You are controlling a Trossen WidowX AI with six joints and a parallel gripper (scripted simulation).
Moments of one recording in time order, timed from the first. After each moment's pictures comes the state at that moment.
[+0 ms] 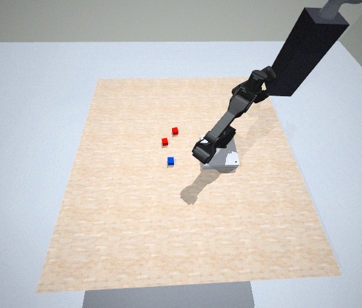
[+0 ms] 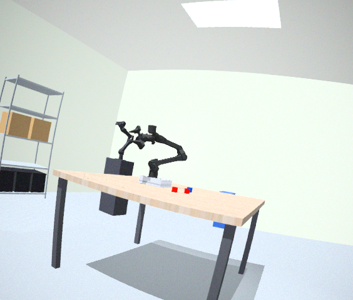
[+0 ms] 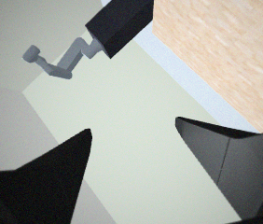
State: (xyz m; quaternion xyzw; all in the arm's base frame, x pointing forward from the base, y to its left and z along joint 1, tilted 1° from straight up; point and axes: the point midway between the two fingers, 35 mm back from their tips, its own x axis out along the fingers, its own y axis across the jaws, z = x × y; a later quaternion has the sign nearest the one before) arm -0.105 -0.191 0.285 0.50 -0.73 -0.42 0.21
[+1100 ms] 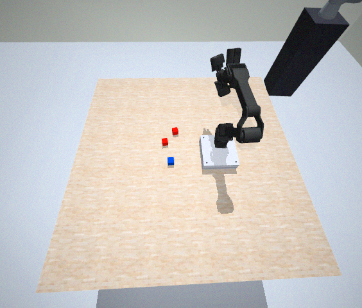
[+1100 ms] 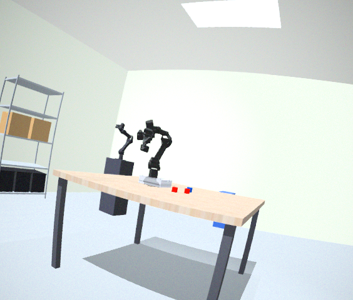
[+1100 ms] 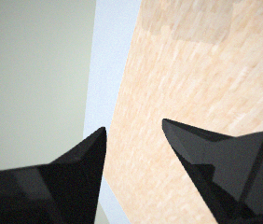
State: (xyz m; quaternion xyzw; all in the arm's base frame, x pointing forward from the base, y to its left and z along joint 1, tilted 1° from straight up) arm 0.057 -0.267 0.236 0.63 -0.15 -0.59 0.48
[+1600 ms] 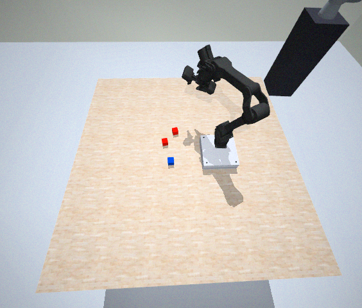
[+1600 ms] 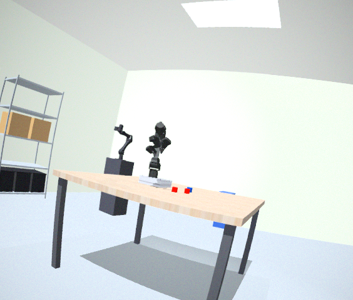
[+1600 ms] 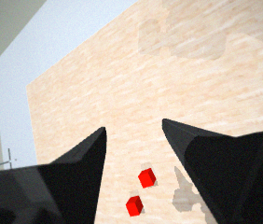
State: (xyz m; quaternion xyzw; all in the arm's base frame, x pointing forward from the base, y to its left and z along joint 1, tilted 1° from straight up) arm 0.167 -0.246 0.202 0.52 0.19 -0.51 0.66
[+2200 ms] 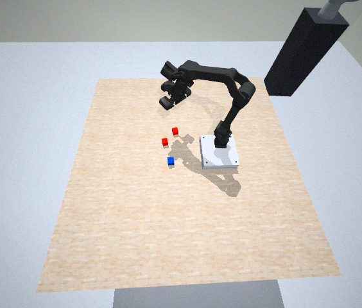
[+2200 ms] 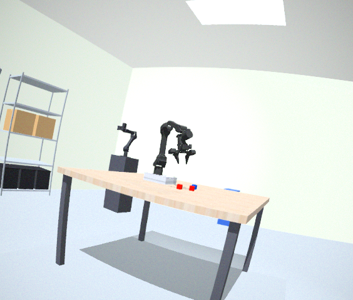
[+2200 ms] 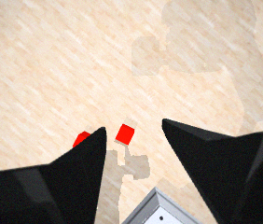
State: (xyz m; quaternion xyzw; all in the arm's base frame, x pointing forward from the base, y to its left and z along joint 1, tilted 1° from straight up) arm 0.279 -0.153 0.155 0.25 0.54 -0.24 0.77
